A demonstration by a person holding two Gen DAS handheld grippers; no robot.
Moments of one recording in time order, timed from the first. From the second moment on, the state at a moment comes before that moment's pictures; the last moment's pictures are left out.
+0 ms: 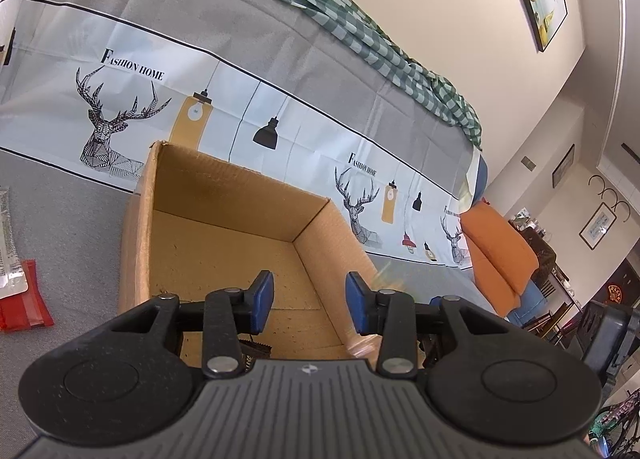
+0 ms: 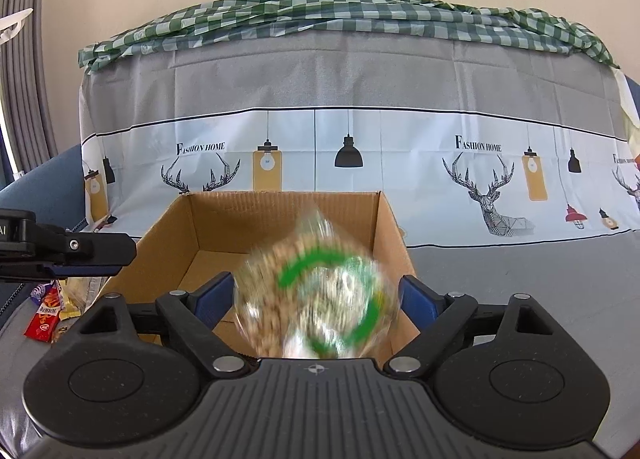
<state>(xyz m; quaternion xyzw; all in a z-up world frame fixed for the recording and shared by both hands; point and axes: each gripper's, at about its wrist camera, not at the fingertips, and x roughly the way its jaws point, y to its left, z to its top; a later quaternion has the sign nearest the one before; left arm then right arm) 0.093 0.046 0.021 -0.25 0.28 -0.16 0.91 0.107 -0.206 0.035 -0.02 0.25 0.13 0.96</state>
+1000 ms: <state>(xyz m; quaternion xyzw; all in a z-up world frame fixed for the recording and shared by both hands) 0.072 0.193 0.024 -0.28 0.29 -0.08 0.91 0.078 -0.120 0.043 0.02 0.21 0.21 0.95</state>
